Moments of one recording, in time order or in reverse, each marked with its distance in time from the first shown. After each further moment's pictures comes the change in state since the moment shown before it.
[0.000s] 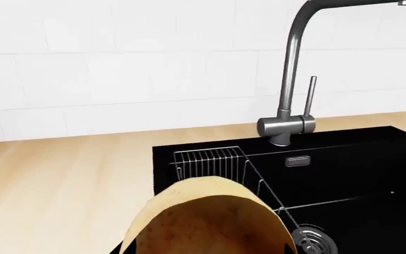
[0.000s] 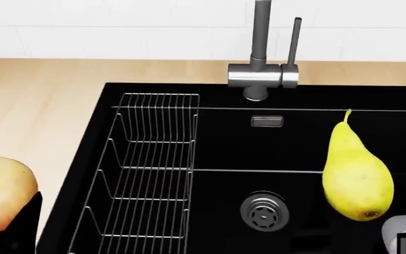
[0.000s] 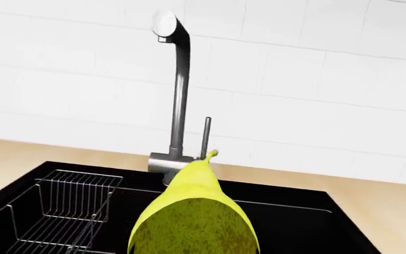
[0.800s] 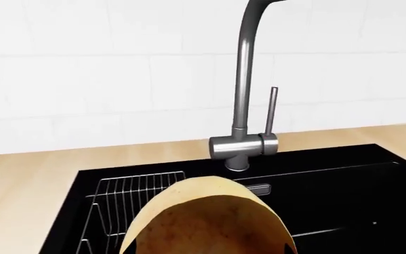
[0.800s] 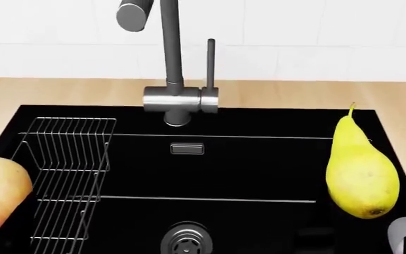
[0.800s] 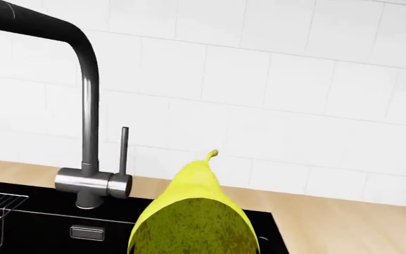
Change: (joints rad) left arm 0.021 -0.022 -0.016 -0.006 -0.004 0.023 0.011; right arm -0.012 0.017 0.019 -0.020 -0.006 -0.015 0.010
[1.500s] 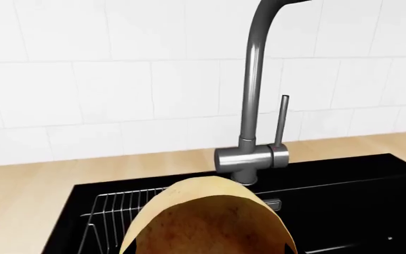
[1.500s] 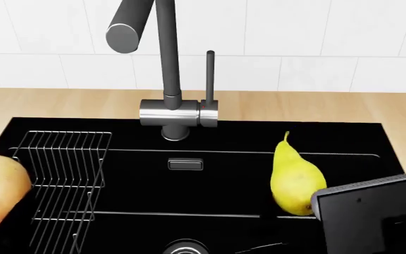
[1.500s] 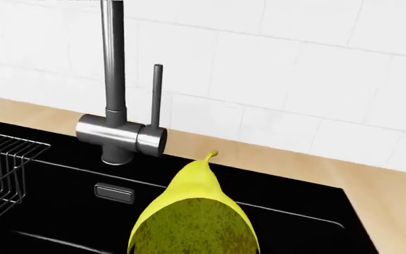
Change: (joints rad) left arm -0.012 -0.009 0.005 0.001 -0.010 0.006 -0.011; right arm 0.270 -0.209 -0.266 0.263 -0.049 0.181 -0.194
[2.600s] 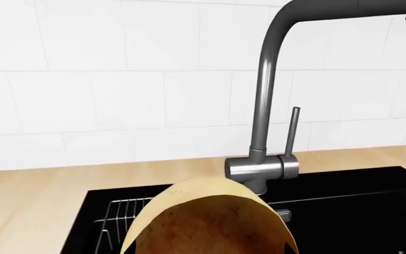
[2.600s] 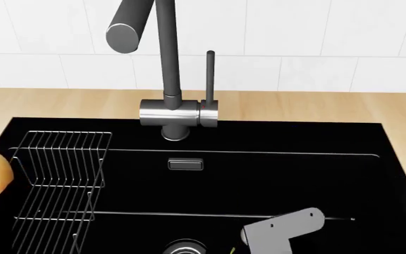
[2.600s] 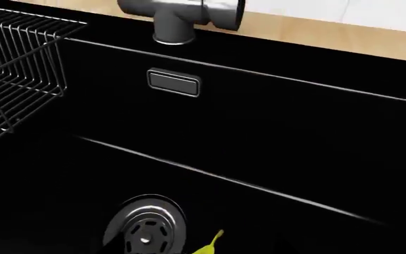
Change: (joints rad) left arm 0.021 -0.048 -0.056 0.004 -0.037 0.040 -0.005; right arm 0.030 -0.273 -0.254 0.408 -0.178 -0.021 -0.225
